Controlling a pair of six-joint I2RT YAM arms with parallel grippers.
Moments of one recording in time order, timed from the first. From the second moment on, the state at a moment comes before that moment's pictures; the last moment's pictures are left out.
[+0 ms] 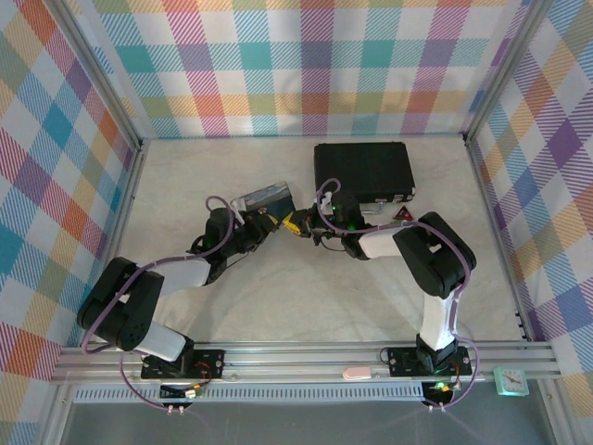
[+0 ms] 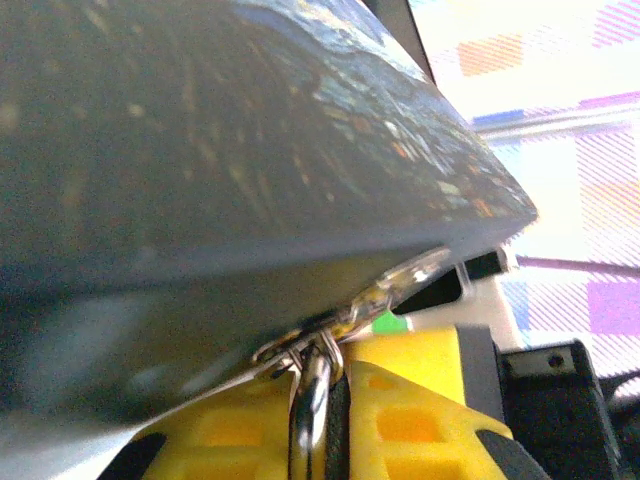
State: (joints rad) left arm -0.44 1.48 0.54 0.55 0.33 -1.17; right arm 0.61 1.90 0.89 0.70 -0.61 1.51
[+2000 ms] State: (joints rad) left arm -0.71 1.44 0.62 0.40 -0.04 -1.32; right arm 0.66 1.53 0.73 0.40 -0.23 1.24
